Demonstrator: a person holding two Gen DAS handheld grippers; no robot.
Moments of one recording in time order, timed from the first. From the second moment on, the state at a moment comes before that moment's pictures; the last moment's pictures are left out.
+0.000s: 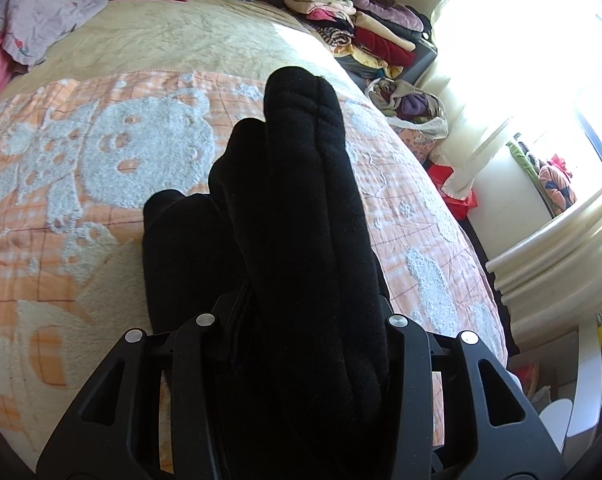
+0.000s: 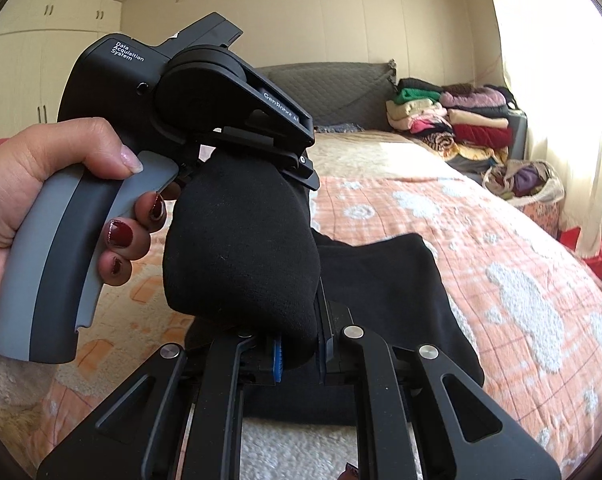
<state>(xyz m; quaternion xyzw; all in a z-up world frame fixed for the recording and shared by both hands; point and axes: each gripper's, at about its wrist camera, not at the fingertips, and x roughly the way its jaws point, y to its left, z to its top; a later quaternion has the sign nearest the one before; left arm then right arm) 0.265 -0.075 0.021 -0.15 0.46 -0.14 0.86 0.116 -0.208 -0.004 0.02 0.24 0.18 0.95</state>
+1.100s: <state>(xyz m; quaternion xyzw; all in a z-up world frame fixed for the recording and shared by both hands) 0.264 -0.113 -0.002 -0.14 0.48 -0.15 0.85 0.140 -0.289 -0.058 0.22 0.35 0.17 0.90</state>
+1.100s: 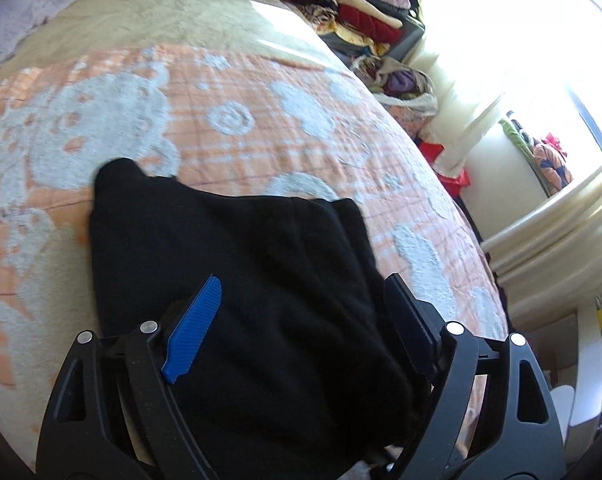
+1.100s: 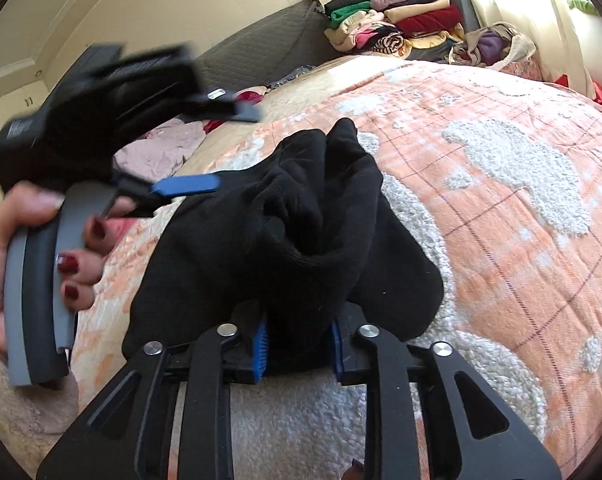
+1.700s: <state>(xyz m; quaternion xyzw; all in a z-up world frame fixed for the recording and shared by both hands) 0.197 -0.068 -0.038 -0.08 0.48 -0.09 0.87 0.196 -0.321 -0.047 0.27 0.39 0.19 0.86</state>
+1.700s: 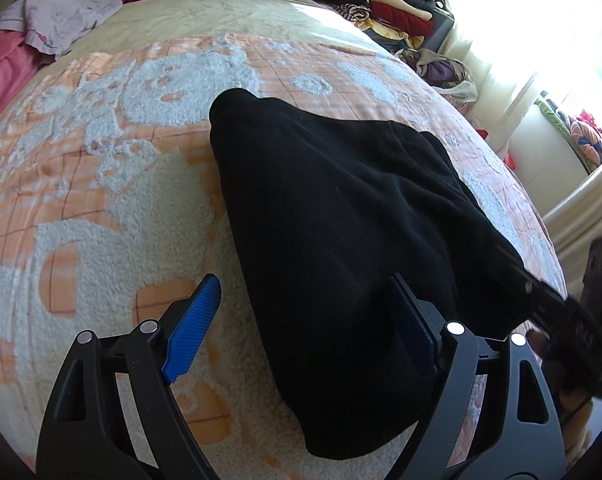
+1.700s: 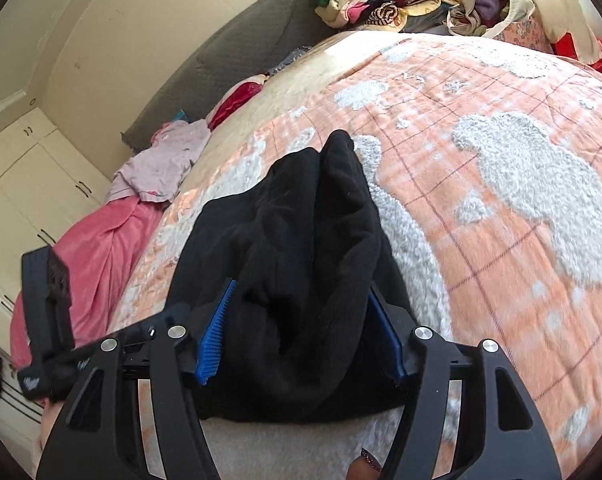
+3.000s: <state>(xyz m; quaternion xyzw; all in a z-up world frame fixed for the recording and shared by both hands) 0.175 -0.080 -0.037 -0.07 0.48 -0.11 0.87 0.176 -0.326 -0.033 0.20 0.40 0.13 0.89</state>
